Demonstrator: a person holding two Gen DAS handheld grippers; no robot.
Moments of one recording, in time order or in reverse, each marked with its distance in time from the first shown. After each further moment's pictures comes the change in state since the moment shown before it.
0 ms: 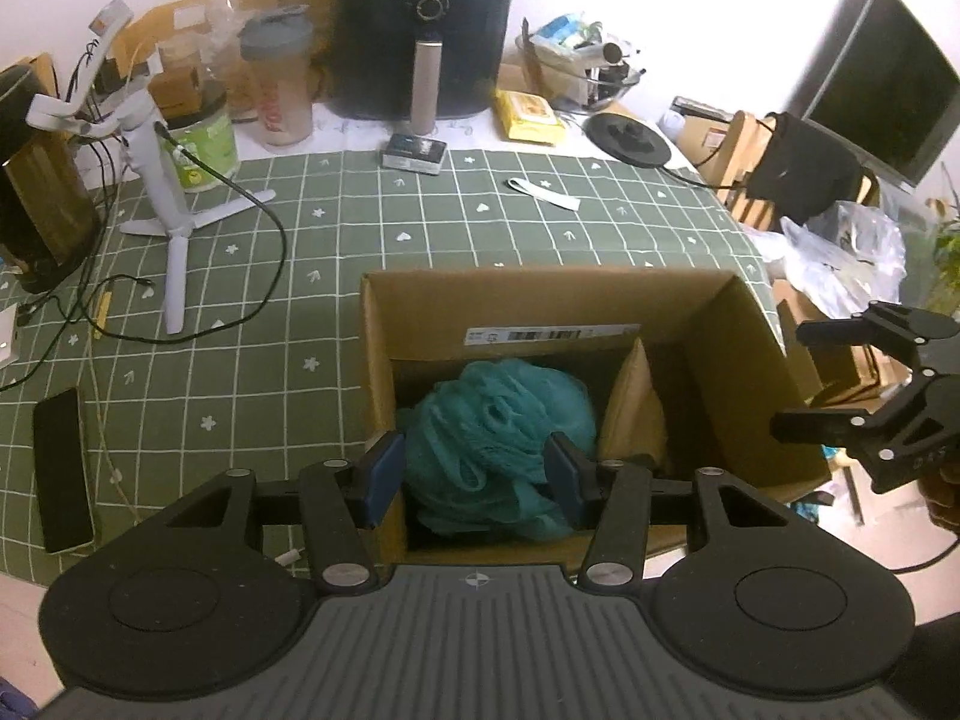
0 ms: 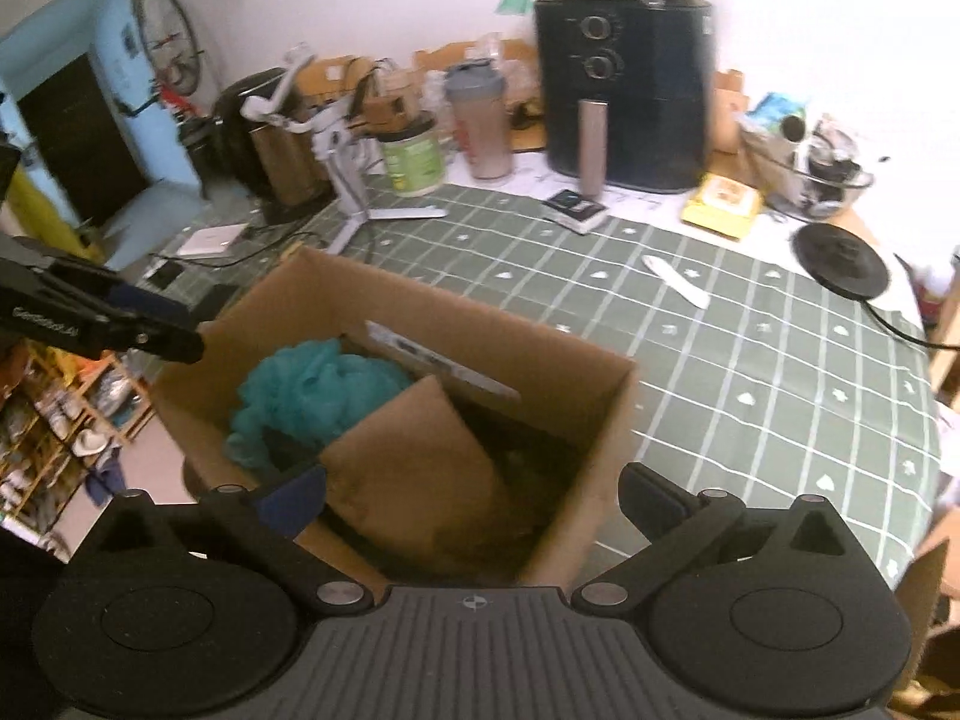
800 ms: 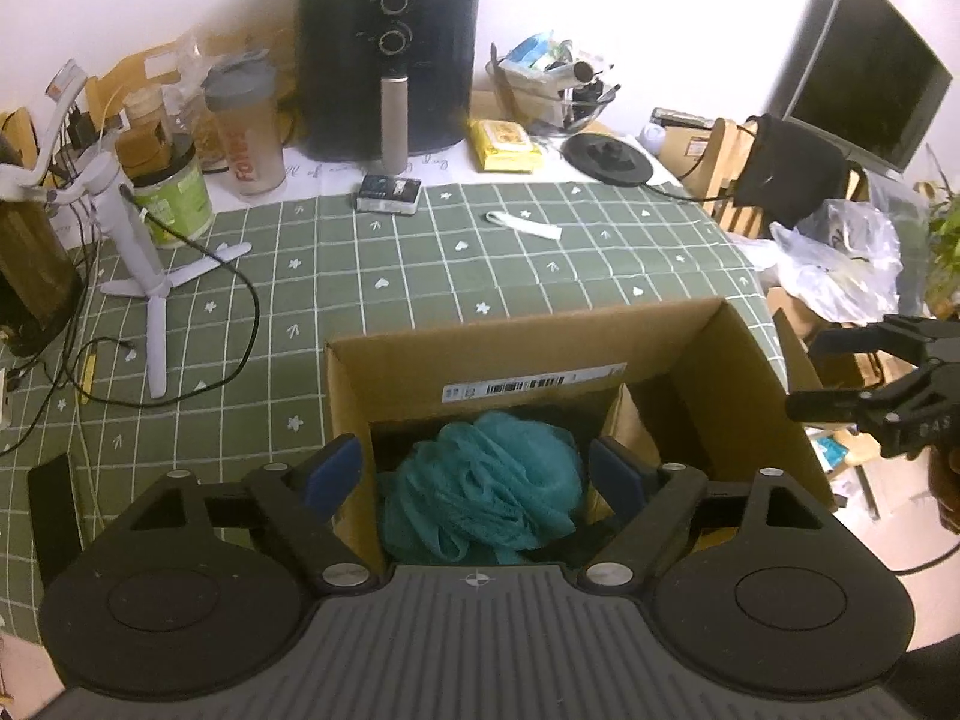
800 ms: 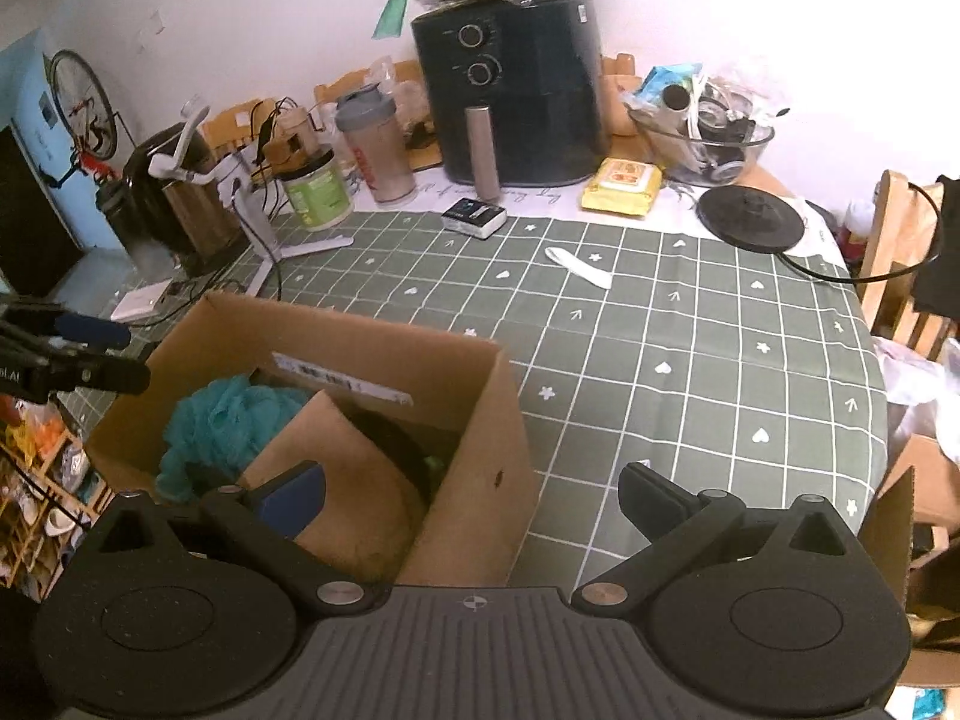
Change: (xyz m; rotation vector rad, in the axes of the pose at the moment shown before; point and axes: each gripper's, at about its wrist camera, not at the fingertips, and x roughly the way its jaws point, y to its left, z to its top) left arm 0.010 -0.016 0.016 0.076 -0.071 0.004; right arm -0.010 -0.037 -0.009 0.155 -0.047 -0.094
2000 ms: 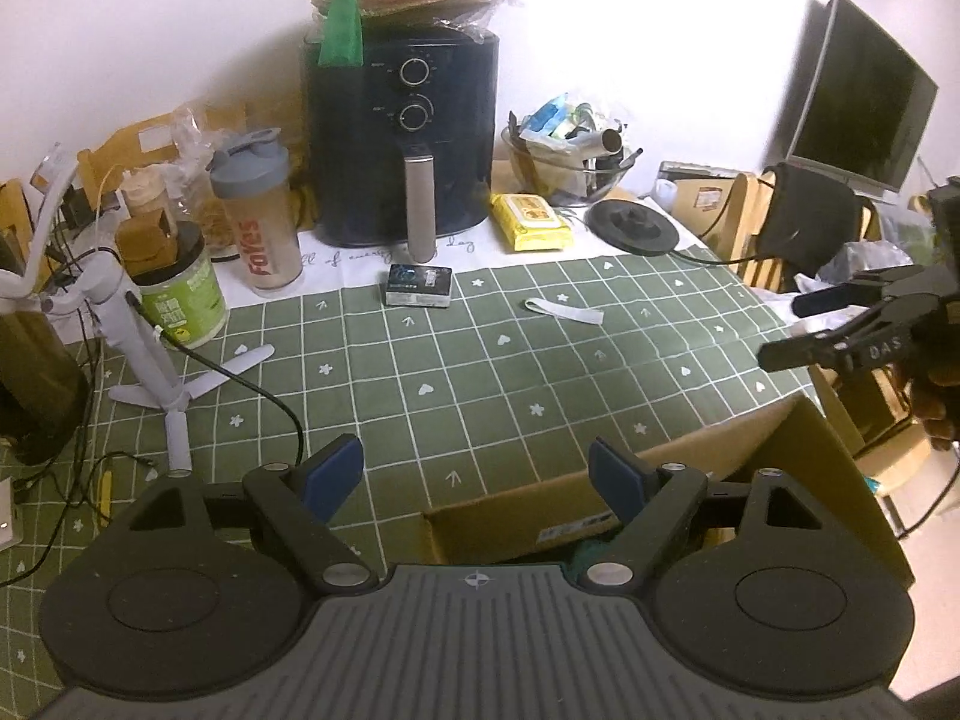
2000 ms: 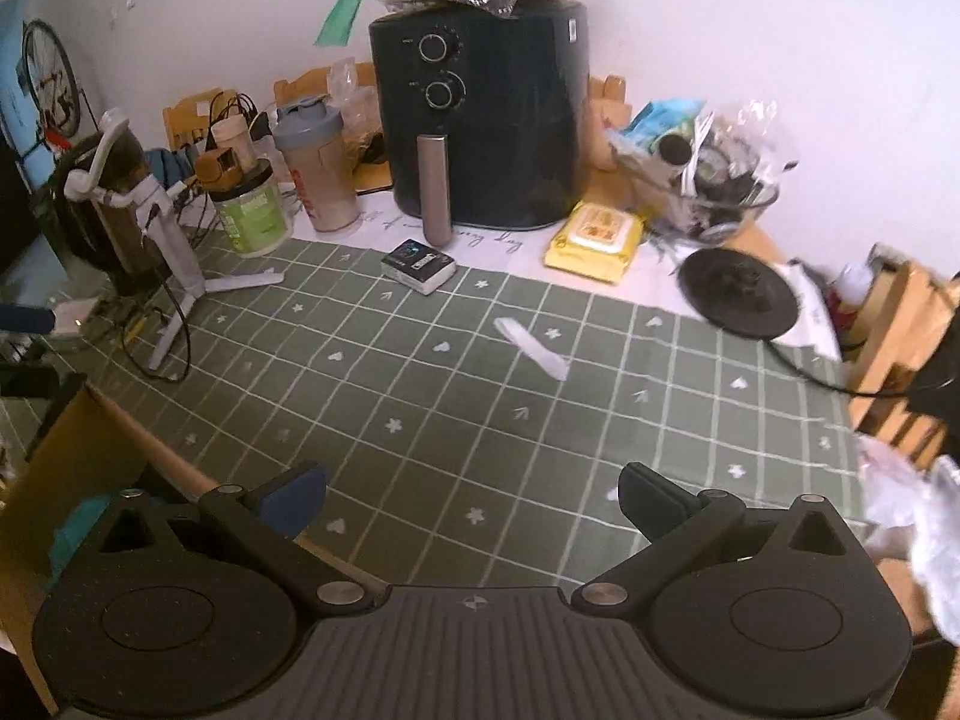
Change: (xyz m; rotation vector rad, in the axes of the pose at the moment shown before) left arm 0.026 0.044 0.039 0.065 -0.121 -0.001; right arm 0.078 -0.026 0.089 -0.054 0.017 -0.057
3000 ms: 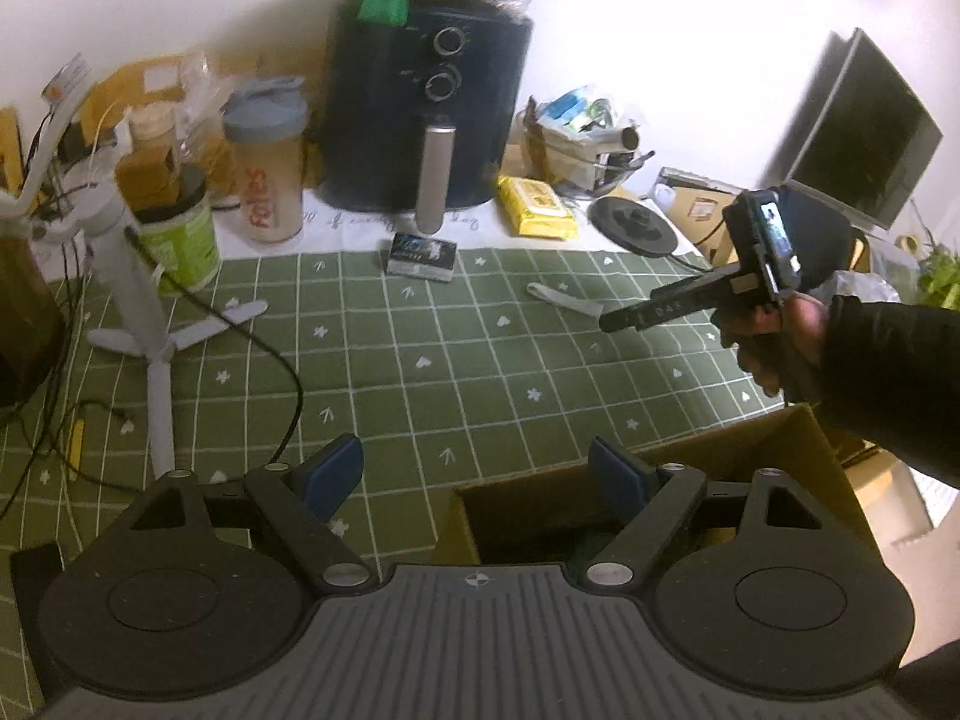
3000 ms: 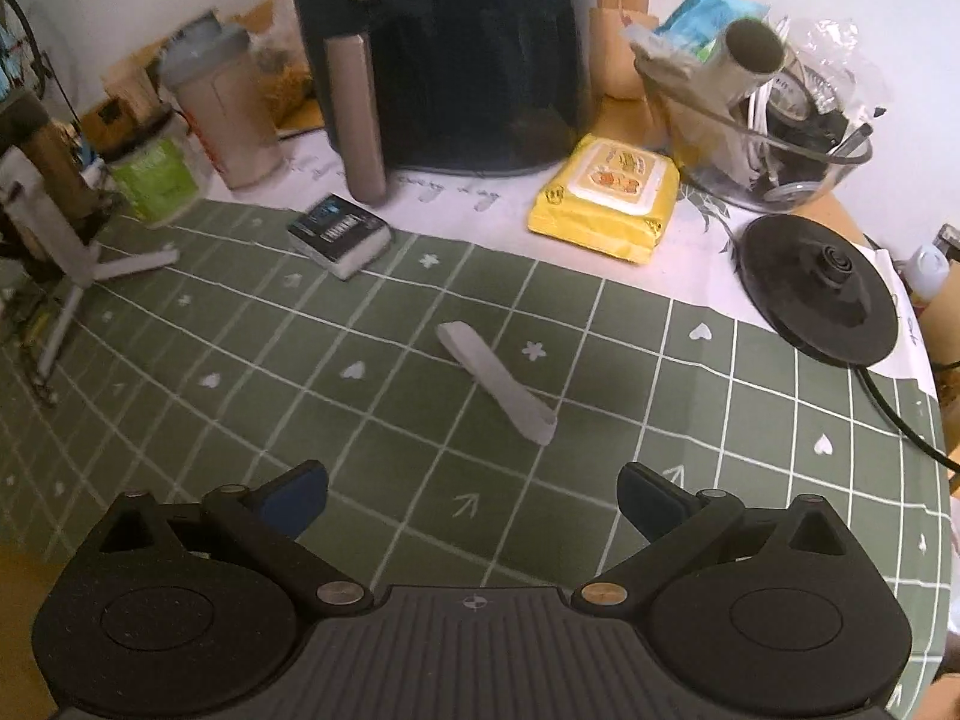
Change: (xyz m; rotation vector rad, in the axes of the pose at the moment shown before) left arm 0.007 0.035 -0.009 -0.117 0.040 -0.070; right arm 0.178 -0.049 0.048 -0.029 0.126 -0.027
